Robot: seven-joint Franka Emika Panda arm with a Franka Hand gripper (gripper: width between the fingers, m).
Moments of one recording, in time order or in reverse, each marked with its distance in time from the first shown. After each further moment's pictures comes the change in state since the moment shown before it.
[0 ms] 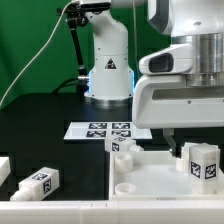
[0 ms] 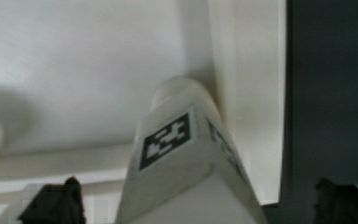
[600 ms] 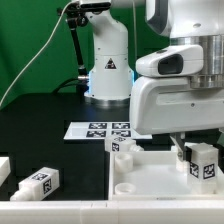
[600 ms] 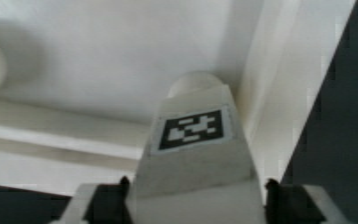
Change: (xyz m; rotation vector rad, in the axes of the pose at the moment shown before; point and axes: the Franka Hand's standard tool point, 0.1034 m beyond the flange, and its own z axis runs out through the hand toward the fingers) arm 0.003 0.006 0.001 -0.007 0.001 -0.184
